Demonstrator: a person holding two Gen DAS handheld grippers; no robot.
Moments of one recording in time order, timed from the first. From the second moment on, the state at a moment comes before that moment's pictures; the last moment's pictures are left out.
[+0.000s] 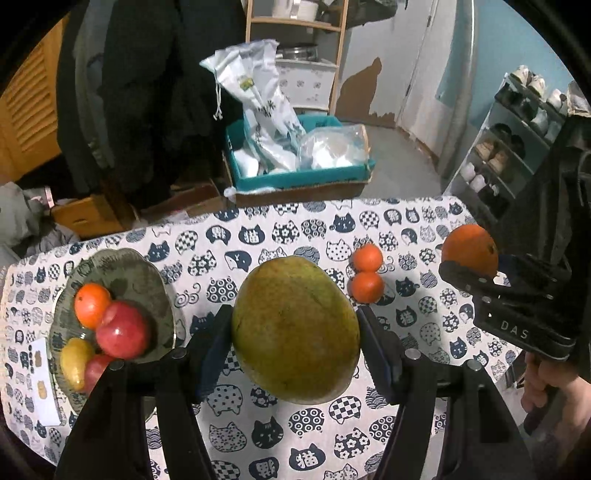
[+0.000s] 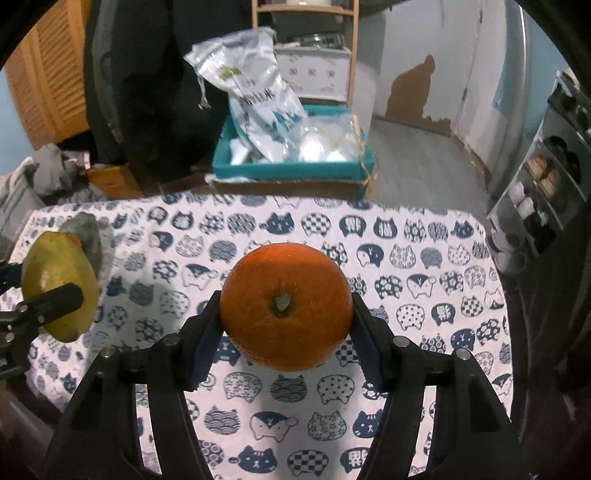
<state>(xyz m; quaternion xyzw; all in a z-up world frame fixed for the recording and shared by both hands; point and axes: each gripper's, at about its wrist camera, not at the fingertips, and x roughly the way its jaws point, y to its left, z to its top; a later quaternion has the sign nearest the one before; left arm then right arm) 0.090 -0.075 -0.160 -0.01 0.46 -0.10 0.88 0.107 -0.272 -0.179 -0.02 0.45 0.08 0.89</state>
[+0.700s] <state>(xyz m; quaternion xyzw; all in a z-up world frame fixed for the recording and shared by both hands) 0.055 -0.038 -0.101 -0.02 0.40 -0.10 0.91 0.067 -0.242 -0.102 -0.04 0.37 0.13 0.92</state>
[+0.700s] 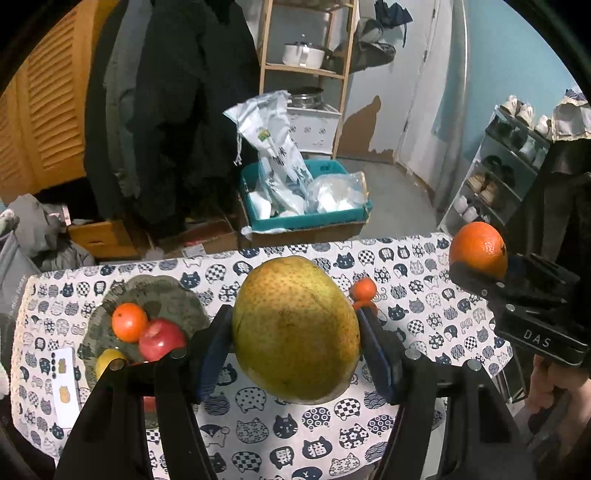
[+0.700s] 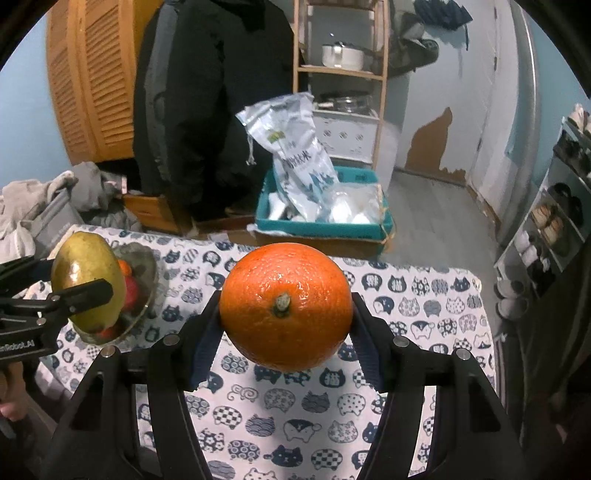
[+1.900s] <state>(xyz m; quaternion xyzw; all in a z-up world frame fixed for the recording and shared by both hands) 0.047 0.098 -0.103 -0.08 0.39 0.01 0.92 0.090 -0.105 -0.089 -0.07 0.36 0.24 0.90</state>
